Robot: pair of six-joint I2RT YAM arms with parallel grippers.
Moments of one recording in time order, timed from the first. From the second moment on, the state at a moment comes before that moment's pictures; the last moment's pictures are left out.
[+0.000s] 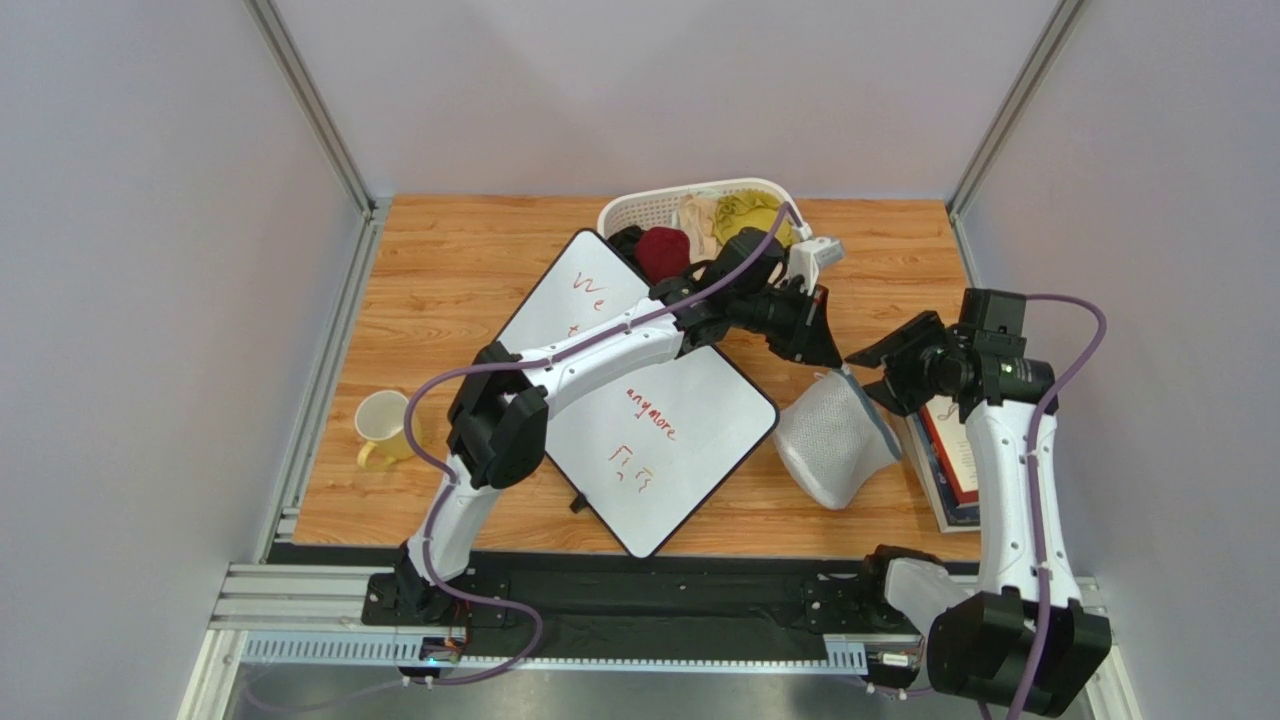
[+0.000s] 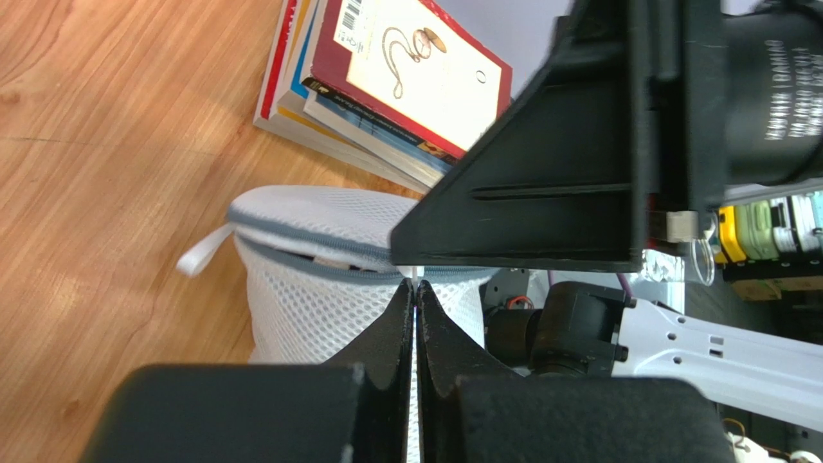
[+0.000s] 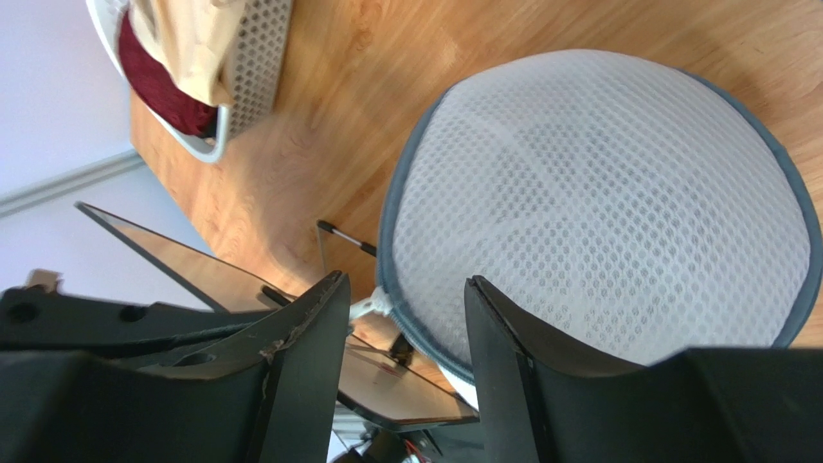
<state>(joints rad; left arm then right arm) -0.93 2.16 1.97 -0.23 0.60 -0.49 -0.20 1.06 1.04 -0.91 -0.36 0.85</state>
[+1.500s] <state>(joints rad) -0.93 2.01 1.76 -0.22 0.55 -0.47 -0.11 1.09 1.02 -0.88 -0.35 0.89</state>
